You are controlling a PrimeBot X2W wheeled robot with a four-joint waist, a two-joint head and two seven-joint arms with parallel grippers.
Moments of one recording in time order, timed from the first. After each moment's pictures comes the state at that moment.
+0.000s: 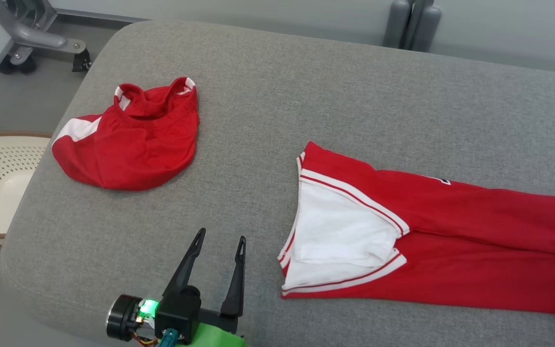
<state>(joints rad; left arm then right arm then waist) 0.02 0.05 -0.38 0.07 -0.09 0.05 -0.26 -0.10 -0.32 -0.43 0.53 0.35 0.13 0.14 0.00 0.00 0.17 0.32</state>
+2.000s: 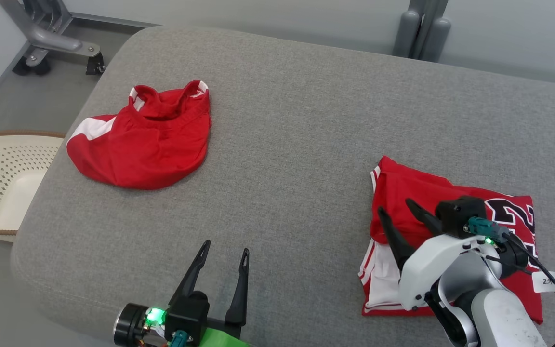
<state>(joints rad) 0.01 0.05 -0.39 0.16 -0.08 0.07 -0.26 -0.09 -0.05 0.14 -0.04 0.14 0.13 0.35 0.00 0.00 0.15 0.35</state>
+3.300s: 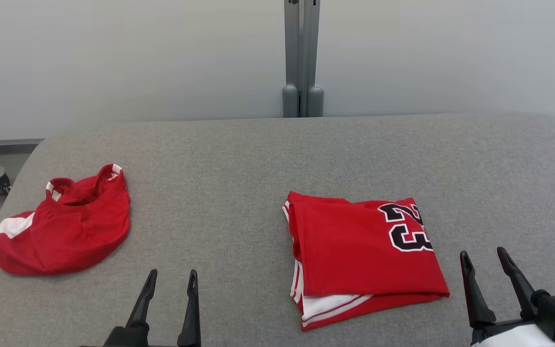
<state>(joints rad) 0.16 0.05 -0.21 0.06 -0.16 0.02 -0.26 0.18 -0.16 0.00 0.05 0.20 0.13 -0.26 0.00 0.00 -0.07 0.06</state>
